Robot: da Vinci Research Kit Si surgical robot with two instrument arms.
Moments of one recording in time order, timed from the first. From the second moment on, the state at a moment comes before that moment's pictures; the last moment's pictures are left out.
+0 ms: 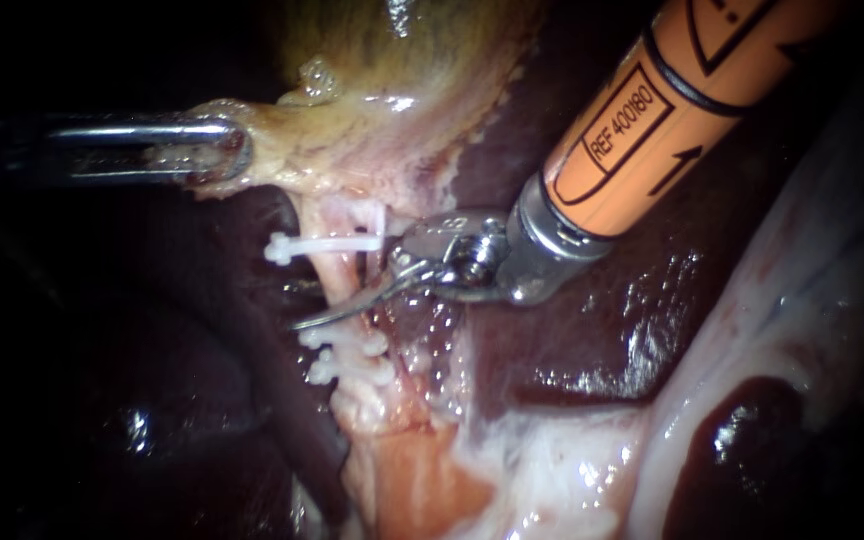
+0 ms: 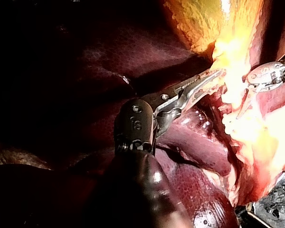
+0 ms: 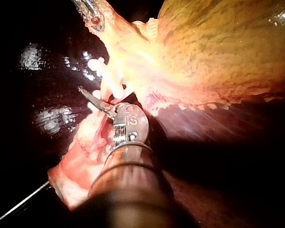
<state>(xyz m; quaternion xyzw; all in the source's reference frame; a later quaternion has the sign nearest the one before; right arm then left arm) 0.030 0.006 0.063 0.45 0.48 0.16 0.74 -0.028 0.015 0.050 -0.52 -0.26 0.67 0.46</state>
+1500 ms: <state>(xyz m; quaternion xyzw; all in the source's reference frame) 0.020 0.008 0.058 0.34 0.50 0.17 0.77 -0.027 0.015 0.050 -0.52 -0.26 0.67 0.46</state>
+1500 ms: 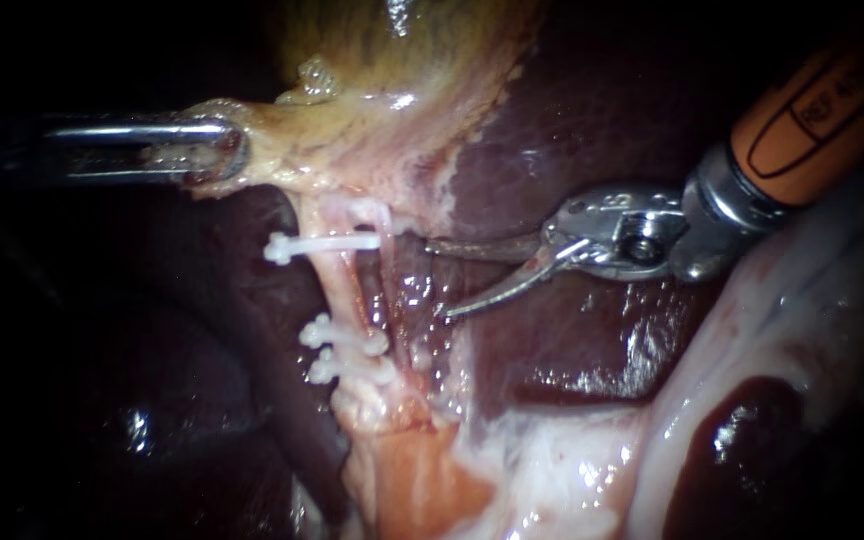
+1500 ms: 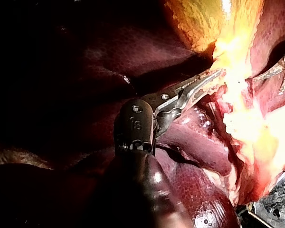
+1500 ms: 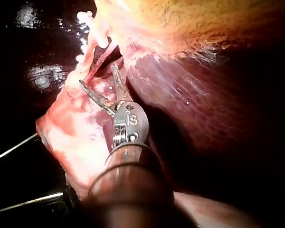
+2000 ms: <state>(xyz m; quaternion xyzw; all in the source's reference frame) 0.023 0.006 0.058 0.38 0.50 0.15 0.76 -0.027 0.015 0.050 -0.52 -0.26 0.67 0.46</state>
